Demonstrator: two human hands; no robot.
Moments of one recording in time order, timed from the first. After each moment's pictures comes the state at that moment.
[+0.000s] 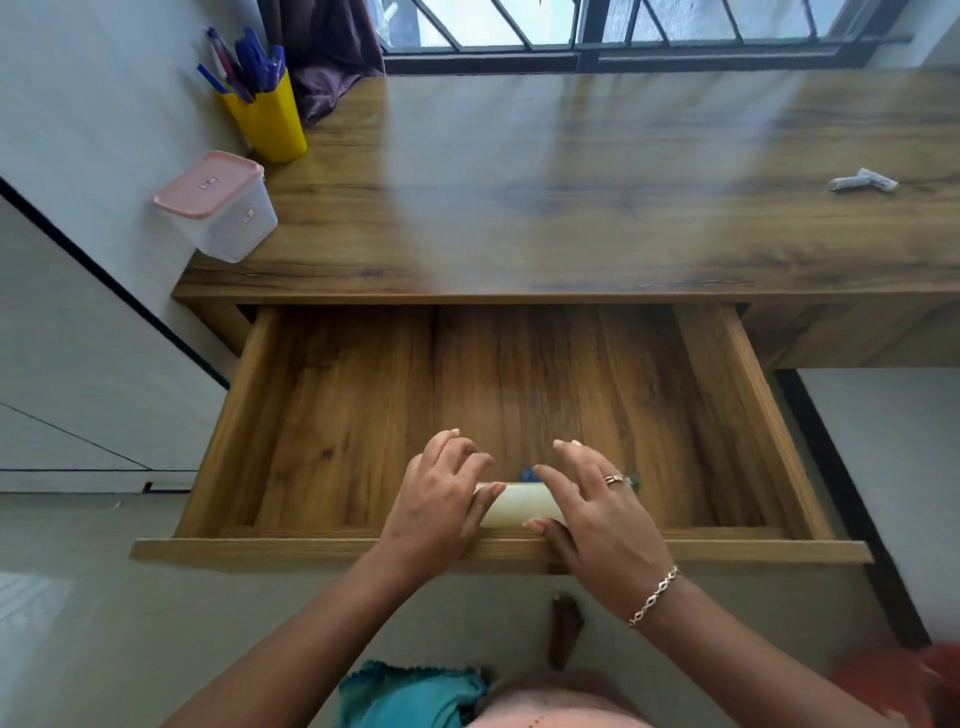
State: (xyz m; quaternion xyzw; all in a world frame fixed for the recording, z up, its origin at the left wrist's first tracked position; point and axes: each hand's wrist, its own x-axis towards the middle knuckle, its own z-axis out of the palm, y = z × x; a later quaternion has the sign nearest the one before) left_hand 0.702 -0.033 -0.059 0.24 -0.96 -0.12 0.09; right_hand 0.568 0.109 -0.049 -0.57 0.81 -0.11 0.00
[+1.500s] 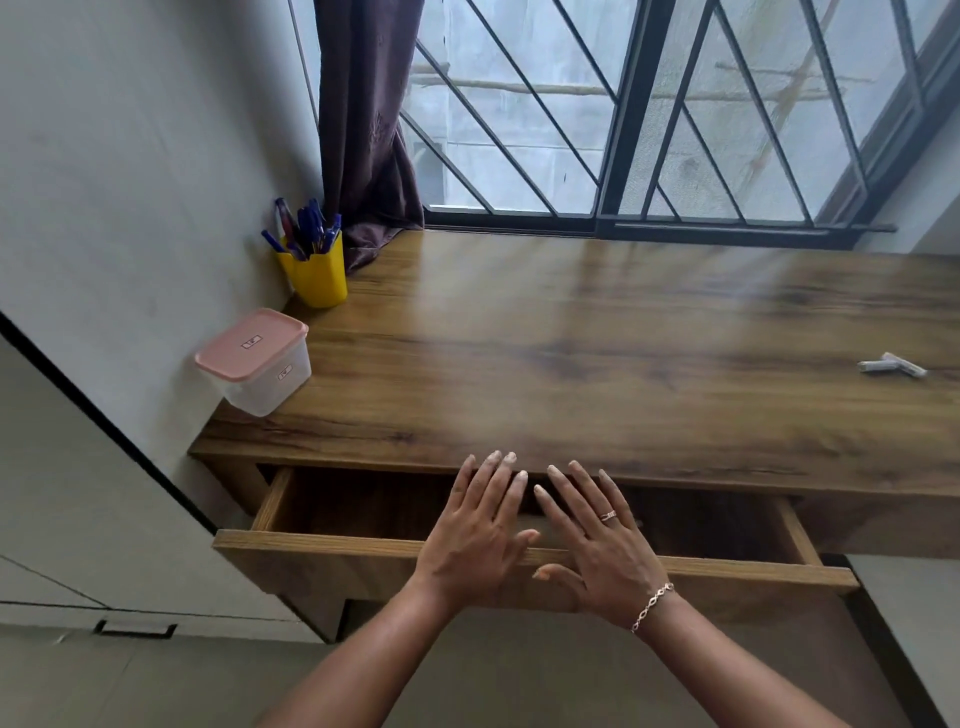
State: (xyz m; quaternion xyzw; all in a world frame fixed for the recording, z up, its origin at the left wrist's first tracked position) left_hand 0.602 -0.166 -0.076 0.17 -0.96 0.05 0.21; right_hand 0.458 -0.035 -0.069 -0.66 0.74 -0.06 -0.15
